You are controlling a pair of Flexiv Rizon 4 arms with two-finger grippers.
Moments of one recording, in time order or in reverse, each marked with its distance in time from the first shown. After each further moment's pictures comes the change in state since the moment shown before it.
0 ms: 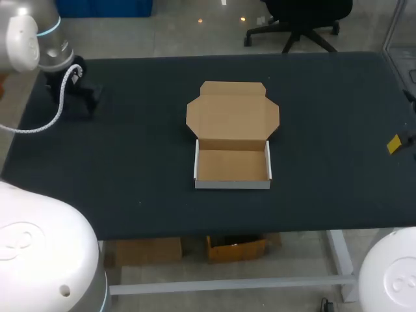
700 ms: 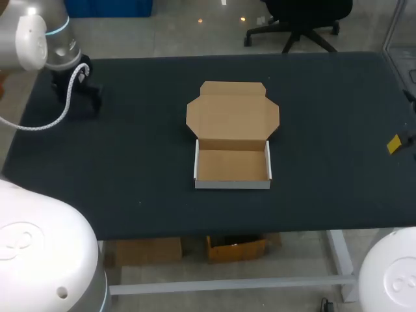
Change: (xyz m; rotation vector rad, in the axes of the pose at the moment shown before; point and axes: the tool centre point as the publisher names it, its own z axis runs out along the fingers) left arm 0.007 -0.013 0.005 0.002 -0.018 -0.023; right arm 0.000 0.000 0.000 0.000 0.000 0.000
